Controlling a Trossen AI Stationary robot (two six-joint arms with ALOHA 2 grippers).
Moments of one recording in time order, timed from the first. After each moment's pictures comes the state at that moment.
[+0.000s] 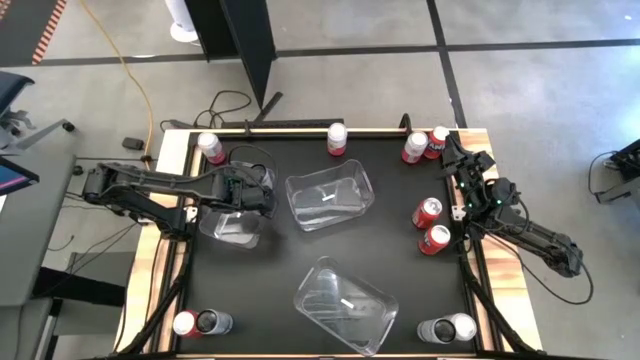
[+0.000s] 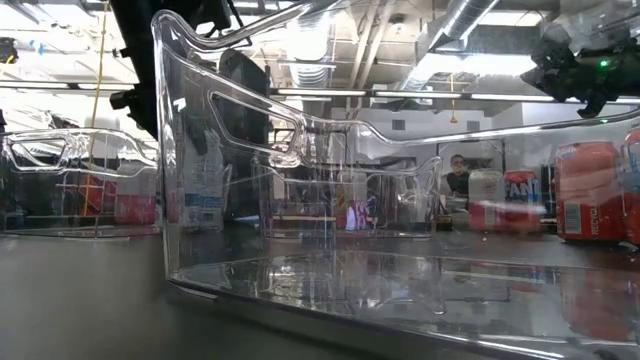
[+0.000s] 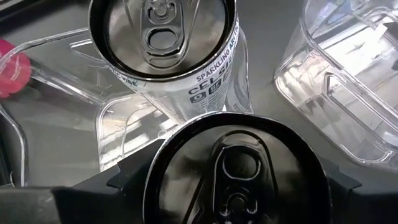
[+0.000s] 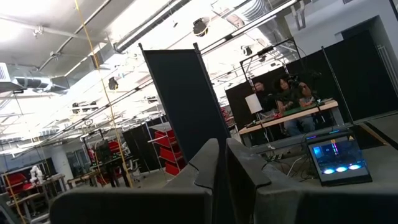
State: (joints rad) left arm 0.03 1.31 0.96 -0.90 -0.54 -1.00; right arm -0.52 0.02 0.02 0.49 0.57 0.10
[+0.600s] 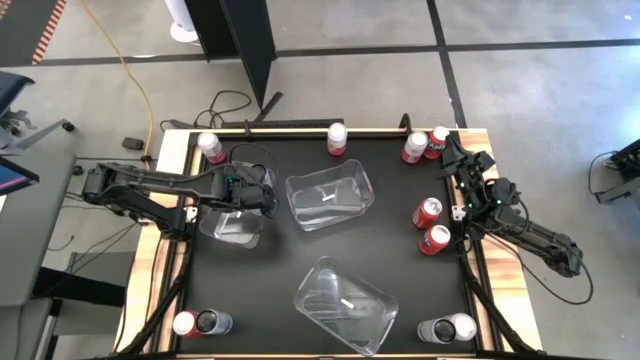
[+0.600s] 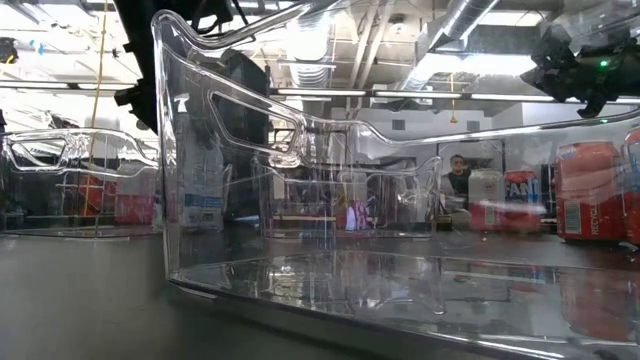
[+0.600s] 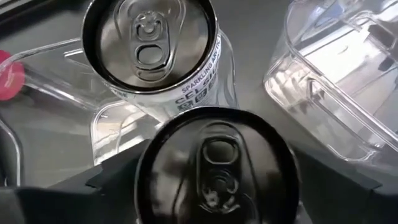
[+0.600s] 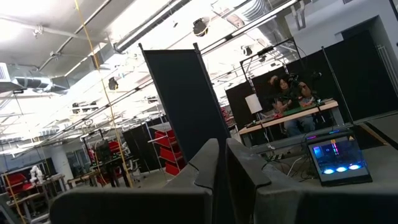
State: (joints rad) left arm 0.03 1.31 0.99 -0.90 -0.53 -0.98; right arm -0.52 0.02 0.02 0.49 0.57 0.10
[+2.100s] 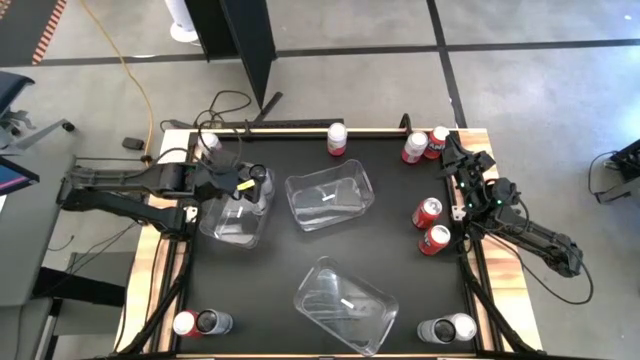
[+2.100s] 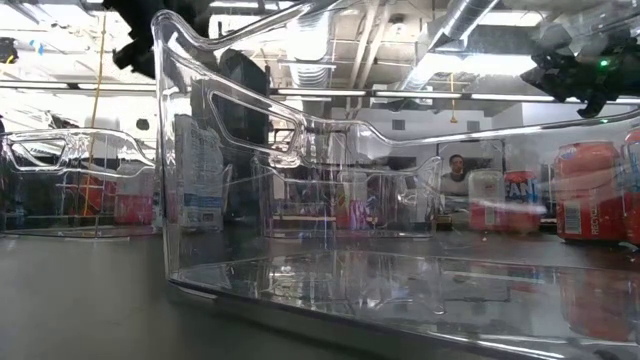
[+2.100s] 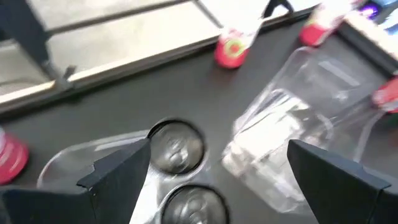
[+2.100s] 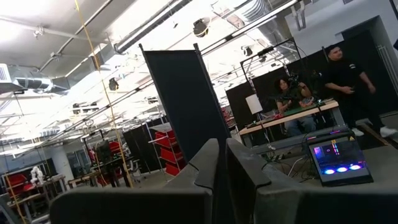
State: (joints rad) left arm 0.03 0.97 0.99 -0.77 -0.65 -0.78; right arm -0.52 0.02 0.02 0.49 0.57 0.10
